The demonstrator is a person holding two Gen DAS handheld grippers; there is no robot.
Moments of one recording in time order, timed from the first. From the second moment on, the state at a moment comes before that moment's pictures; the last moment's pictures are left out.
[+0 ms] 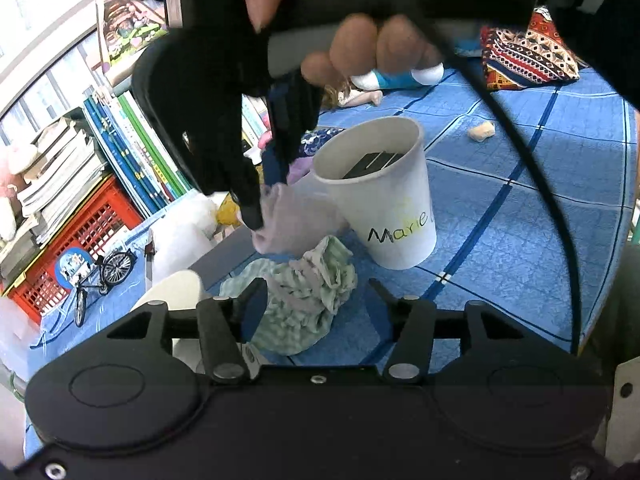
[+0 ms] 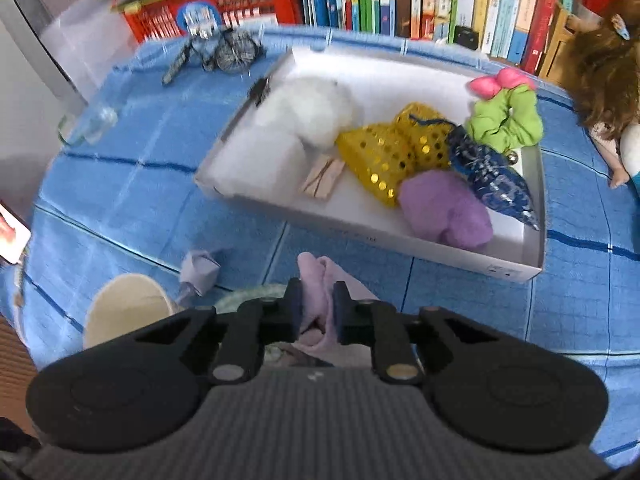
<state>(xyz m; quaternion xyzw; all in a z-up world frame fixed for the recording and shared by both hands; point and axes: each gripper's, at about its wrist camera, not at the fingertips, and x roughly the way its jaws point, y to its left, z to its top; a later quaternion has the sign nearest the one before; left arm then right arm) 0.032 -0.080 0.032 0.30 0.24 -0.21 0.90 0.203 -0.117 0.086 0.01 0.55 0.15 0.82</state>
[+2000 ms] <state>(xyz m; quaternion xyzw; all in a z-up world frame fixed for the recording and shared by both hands) 0.002 -0.075 0.005 0.22 0.27 -0.22 0.91 0.060 -0.283 0.017 0.16 0.41 0.08 0.90</state>
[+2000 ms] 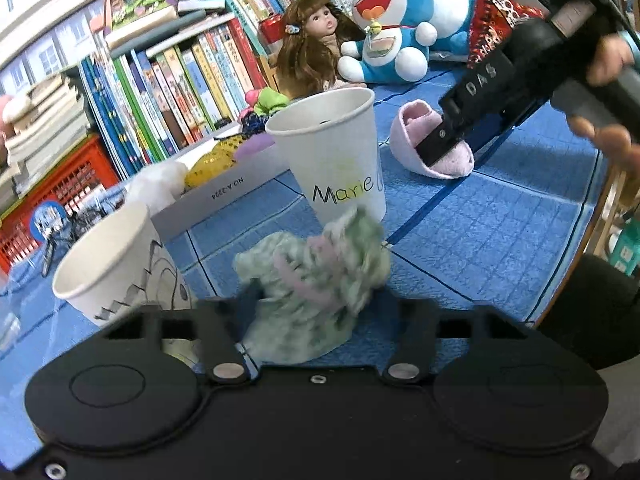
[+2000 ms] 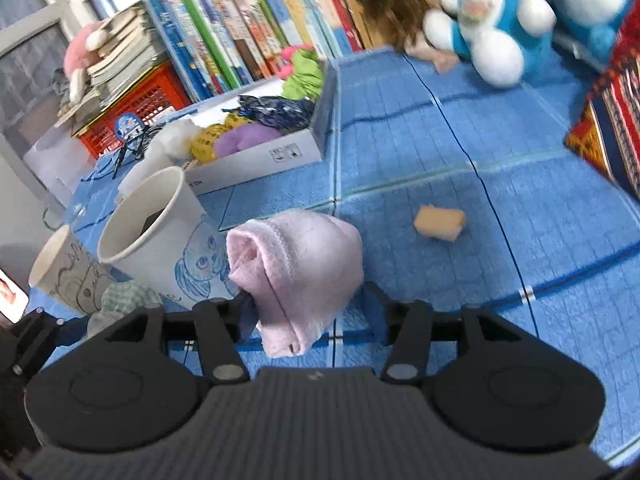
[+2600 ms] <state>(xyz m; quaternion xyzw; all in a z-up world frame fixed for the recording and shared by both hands) 0.010 -0.039 0.105 0.14 0.25 -0.24 0.93 0.063 -0.307 0.081 0.20 0.32 0.04 0.92</state>
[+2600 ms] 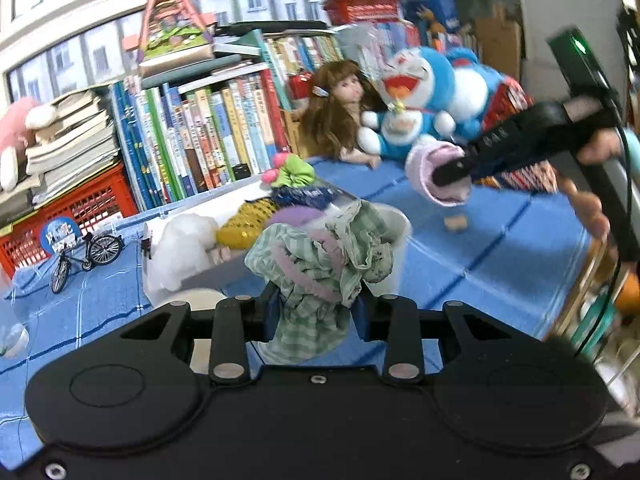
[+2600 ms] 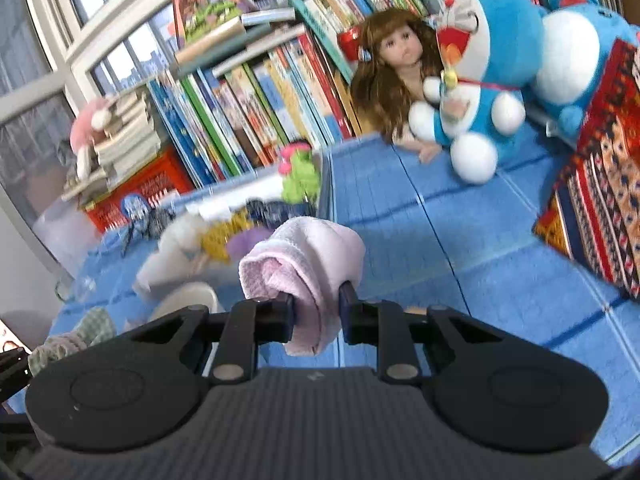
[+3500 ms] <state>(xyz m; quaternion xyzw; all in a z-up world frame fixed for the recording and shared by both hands) 0.237 -0.005 0.129 0.00 0.42 -0.17 0.89 0.204 -0.228 0.113 0.13 0.37 0.10 0.91</state>
